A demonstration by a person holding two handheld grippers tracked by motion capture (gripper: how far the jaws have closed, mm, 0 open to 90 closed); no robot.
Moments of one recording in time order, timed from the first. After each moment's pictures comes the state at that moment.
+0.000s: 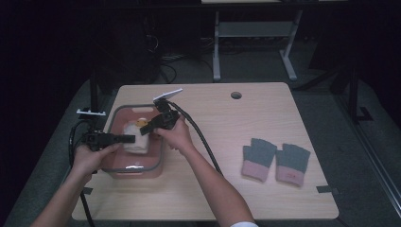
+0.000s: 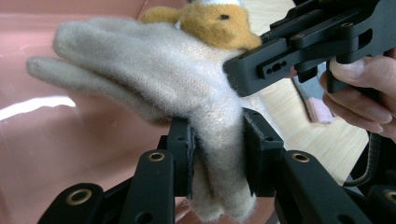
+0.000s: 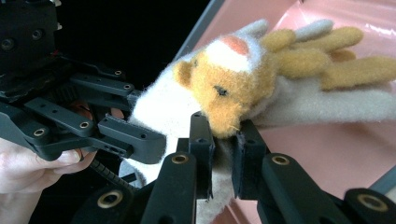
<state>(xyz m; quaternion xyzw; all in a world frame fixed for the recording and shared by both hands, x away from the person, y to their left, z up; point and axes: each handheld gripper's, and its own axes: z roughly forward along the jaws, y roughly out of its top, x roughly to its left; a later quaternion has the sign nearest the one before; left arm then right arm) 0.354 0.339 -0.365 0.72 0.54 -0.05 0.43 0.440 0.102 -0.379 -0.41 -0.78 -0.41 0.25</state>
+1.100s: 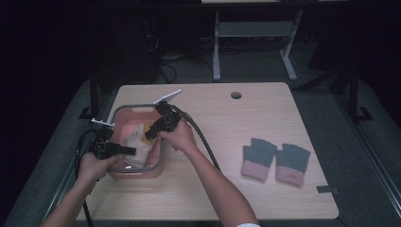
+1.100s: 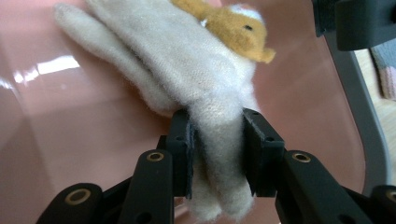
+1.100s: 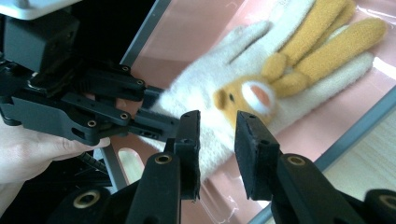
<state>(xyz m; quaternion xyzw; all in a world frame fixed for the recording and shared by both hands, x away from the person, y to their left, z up) 0.354 0.334 -0.402 0.75 0.58 -0.05 0.32 0.438 0.099 -0.381 -0.41 -0.81 -0.35 0.22</state>
